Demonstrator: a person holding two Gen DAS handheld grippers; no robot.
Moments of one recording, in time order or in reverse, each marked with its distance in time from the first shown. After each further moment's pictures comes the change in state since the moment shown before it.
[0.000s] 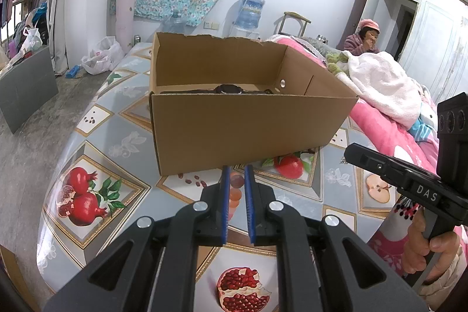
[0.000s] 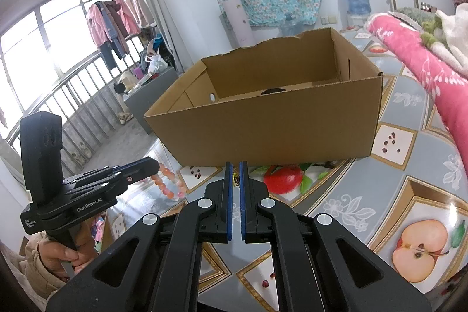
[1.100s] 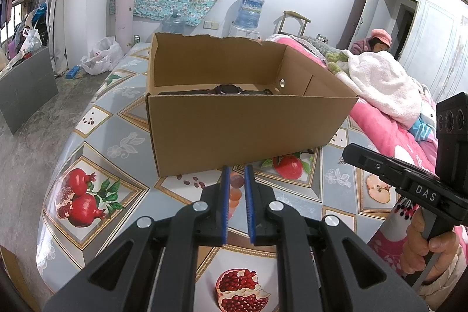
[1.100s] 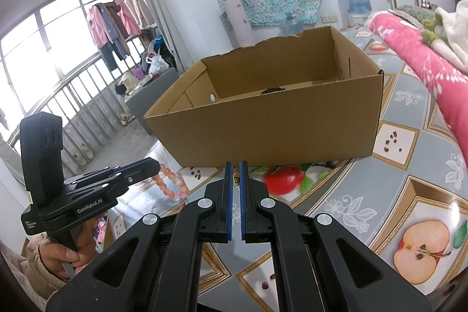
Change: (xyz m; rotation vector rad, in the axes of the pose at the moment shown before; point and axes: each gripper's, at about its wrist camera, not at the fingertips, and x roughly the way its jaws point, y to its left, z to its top) left arm 0.004 -0.001 -0.002 -0.003 0.004 0.004; right arm 0.000 0.001 -0.002 0.008 -0.002 0.000
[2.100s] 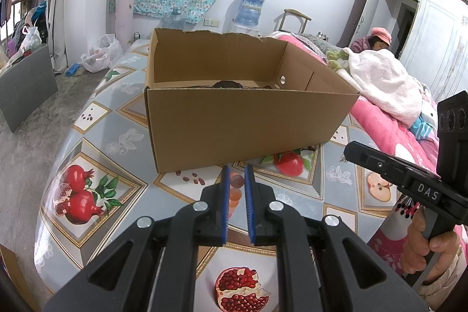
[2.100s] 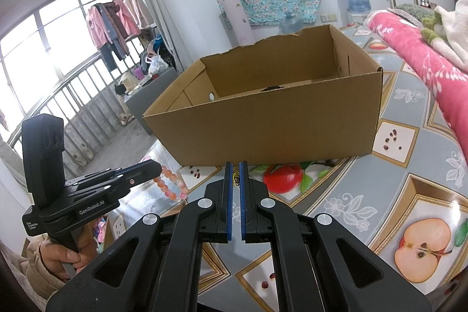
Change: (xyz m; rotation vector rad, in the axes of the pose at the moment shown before) left arm 0.002 -0.001 -0.001 0.001 0.004 0.000; right arm 0.002 -0.001 0.000 0.003 0.001 0.001
